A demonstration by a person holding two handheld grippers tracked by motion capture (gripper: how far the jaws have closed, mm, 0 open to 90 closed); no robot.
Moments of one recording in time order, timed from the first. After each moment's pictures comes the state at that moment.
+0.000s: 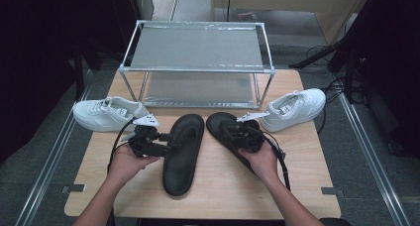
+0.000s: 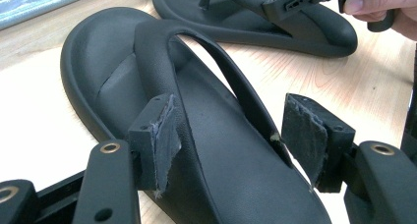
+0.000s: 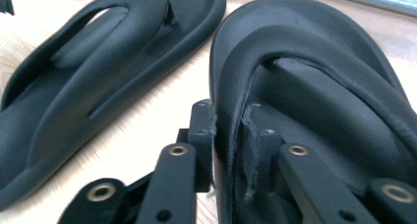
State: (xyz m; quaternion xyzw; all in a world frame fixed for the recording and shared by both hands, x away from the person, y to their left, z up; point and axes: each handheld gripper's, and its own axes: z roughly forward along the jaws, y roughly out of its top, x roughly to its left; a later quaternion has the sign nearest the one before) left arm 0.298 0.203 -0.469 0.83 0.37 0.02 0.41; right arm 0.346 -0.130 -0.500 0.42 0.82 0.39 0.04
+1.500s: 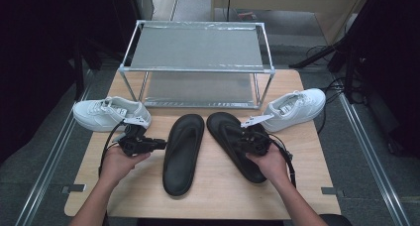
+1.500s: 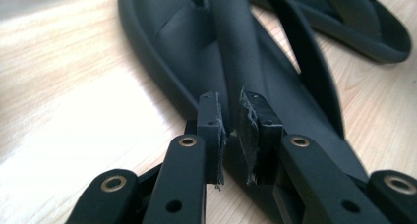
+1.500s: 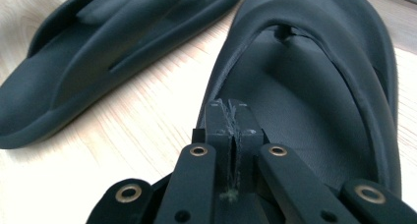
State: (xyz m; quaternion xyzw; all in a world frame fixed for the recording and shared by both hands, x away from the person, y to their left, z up) left arm 0.307 0.240 -0.496 0.81 0.44 0.00 0.38; right arm 0.335 -0.146 -0.494 0.36 0.85 0.37 0.02
